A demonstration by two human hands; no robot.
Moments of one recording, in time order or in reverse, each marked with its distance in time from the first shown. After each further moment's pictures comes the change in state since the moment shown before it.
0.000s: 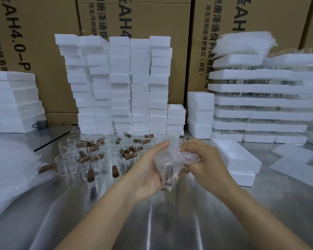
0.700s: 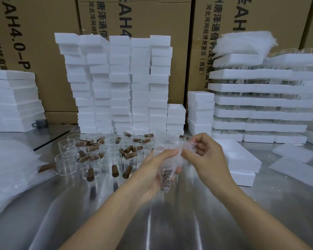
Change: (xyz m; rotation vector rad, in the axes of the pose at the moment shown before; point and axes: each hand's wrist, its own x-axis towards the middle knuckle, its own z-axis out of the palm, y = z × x) left_hand 0.007 -0.013 0.009 0.124 0.281 0.110; right_hand 0.003 0.003 0.006 0.137 0.270 0.198
